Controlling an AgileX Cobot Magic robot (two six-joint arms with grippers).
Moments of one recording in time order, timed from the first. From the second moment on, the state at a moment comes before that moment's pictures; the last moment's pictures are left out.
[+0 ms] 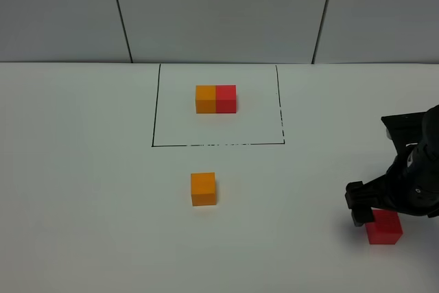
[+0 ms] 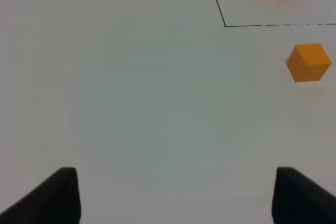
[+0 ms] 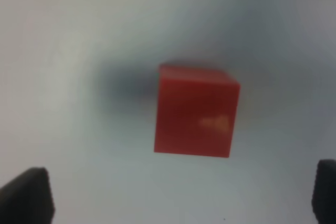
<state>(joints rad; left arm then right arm) -0.06 0.00 -0.50 -0.05 1.03 -0.03 0.29 1.61 -0.94 -0.08 0.79 0.23</state>
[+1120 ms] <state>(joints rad) -0.06 0.00 -0.50 -0.05 1.03 -0.03 0.29 1.79 -0.94 -0.12 0.68 0.23</state>
